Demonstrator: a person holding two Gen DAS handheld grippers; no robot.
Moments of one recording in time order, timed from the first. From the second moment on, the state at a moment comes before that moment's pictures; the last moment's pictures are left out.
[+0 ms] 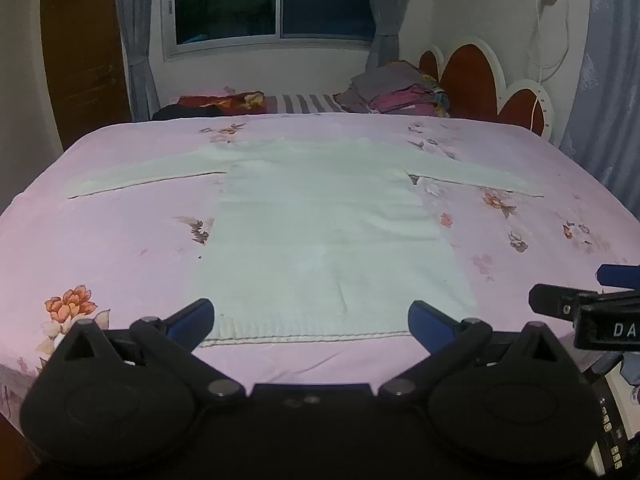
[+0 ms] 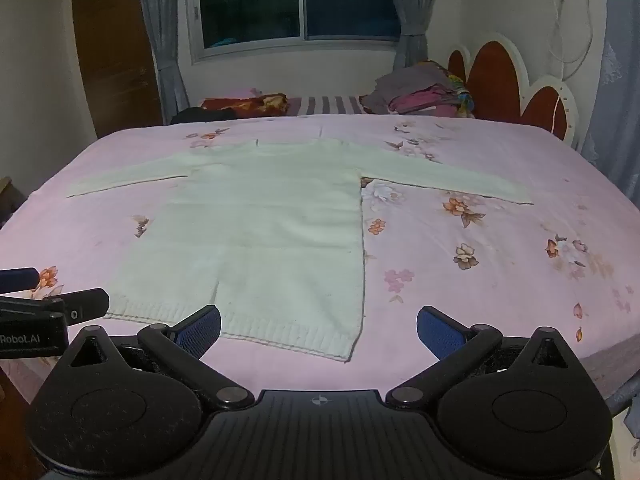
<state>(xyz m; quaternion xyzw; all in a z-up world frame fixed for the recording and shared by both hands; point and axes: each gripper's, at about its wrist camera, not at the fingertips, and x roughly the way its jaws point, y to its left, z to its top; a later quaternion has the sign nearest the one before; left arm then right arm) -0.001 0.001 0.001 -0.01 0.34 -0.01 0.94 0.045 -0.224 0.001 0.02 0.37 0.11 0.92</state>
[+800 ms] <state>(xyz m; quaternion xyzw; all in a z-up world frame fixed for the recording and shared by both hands) -0.005 -0.001 0.002 0.00 0.35 0.00 0.94 0.042 -0.225 0.002 0.01 0.36 0.11 0.93</state>
